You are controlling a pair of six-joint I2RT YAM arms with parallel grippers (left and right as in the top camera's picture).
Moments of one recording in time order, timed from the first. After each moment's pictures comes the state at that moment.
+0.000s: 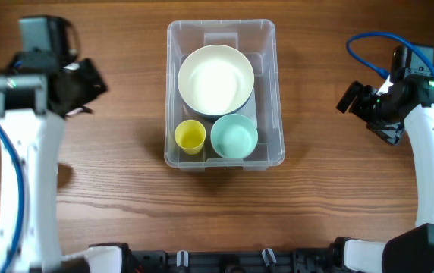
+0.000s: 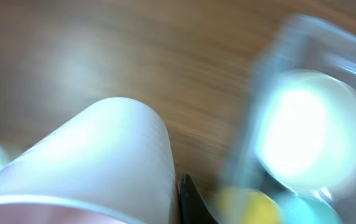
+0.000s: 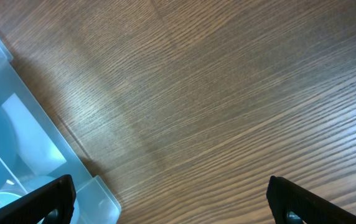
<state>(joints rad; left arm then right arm) -0.03 1.44 1.62 -1.20 -0.09 -0.41 -0.17 1.50 1.33 -1.14 -0.07 0.41</state>
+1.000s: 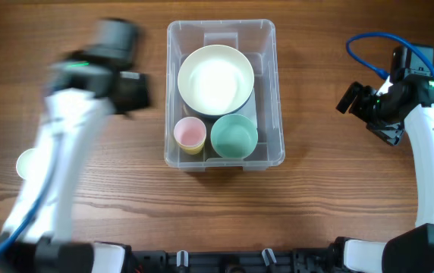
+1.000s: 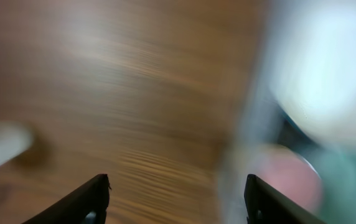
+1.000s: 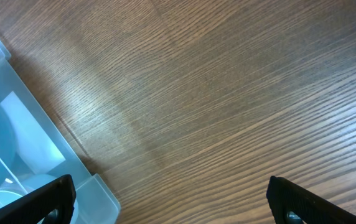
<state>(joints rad) -0.21 1.57 1.63 -1.32 -0.14 -0.40 -0.17 1.50 1.33 -1.15 -0.07 0.41</state>
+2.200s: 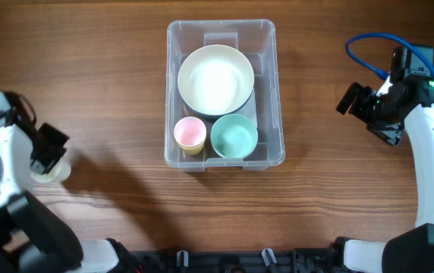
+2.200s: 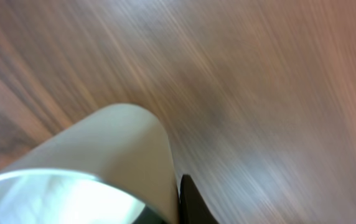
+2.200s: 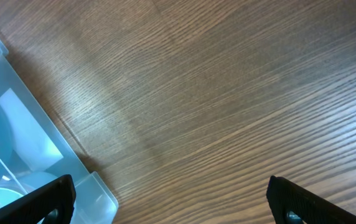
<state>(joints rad) 0.52 1.59 1.10 -0.92 -0.02 -0.47 -0.17 1.50 1.33 -1.16 -0.07 0.40</state>
